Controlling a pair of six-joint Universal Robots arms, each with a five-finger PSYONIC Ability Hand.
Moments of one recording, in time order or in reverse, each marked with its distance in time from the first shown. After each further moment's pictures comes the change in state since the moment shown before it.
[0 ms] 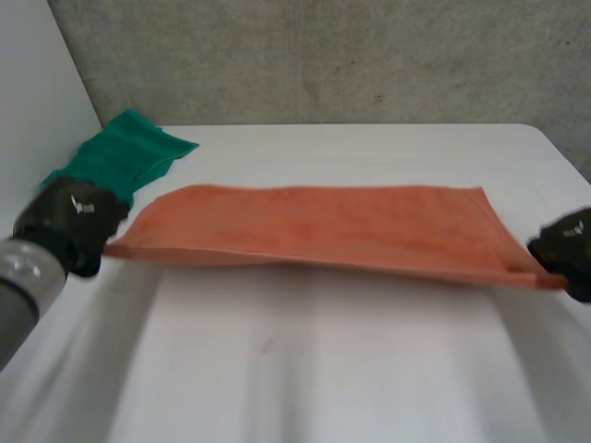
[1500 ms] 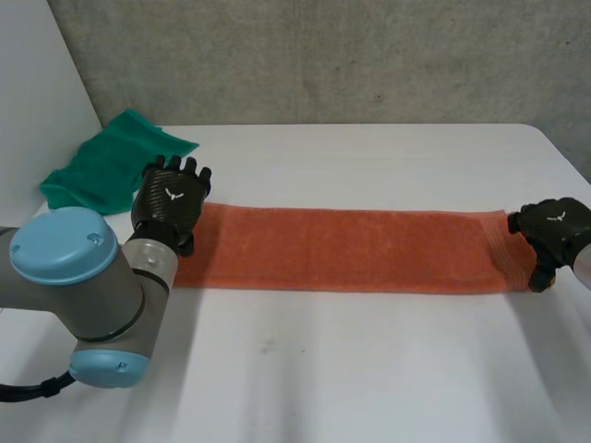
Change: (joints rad) left arm -0.217 -0.484 0.118 0.631 -0.131 -0.176; right arm -0.038 0.265 0.023 -0.509 -0.108 0.292; left_hand -0.958 -0.996 -0.983 -1.000 -0.927; right_hand -0.610 -0.729 -0.729 -0.741 -0.725
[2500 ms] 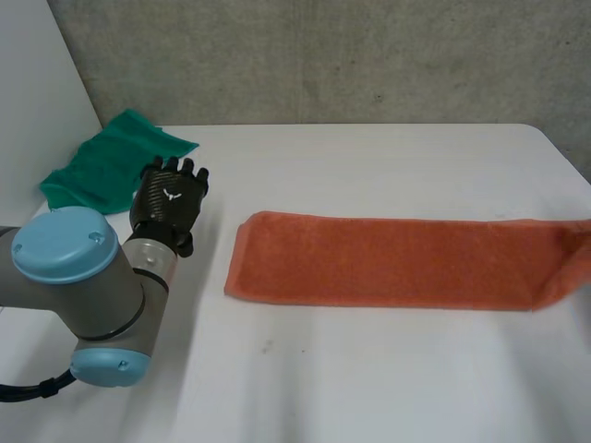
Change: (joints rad) left arm 0.002 -0.006 0.005 -0.002 -0.011 -0.010; right arm -0.217 0.041 -0.122 -0.127 -0.025 -0.266; left_hand 0.000 0.000 0.000 0.000 0.000; right_hand 0.591 0.730 0.729 0.742 0.726
